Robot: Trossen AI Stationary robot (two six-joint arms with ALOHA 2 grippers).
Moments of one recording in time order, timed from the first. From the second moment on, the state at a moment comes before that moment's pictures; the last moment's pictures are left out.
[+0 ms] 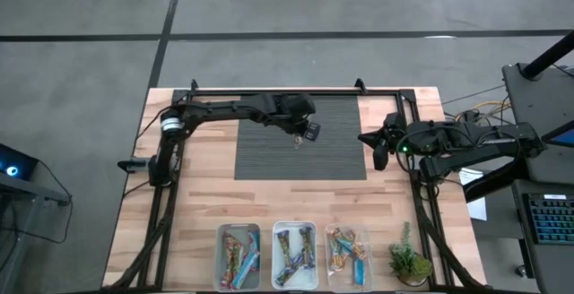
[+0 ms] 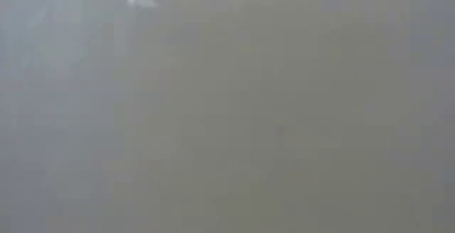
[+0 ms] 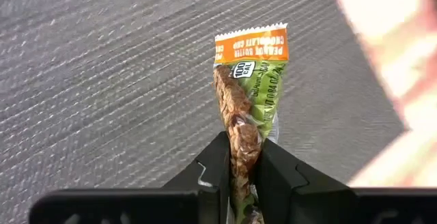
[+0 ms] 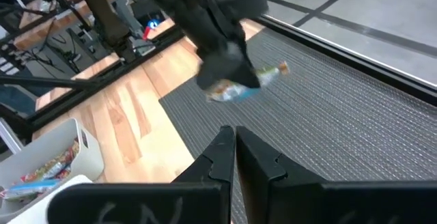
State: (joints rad) left arm 0.26 2.01 1.77 -0.77 -0.11 -0.78; right arm 0.11 0.75 0.84 -0.58 0.42 0.62
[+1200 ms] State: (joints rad) left arm -0.11 1.82 1.76 -0.46 -0.14 -1.00; right arm 0.10 0.51 0.84 -0.79 0.12 0.50
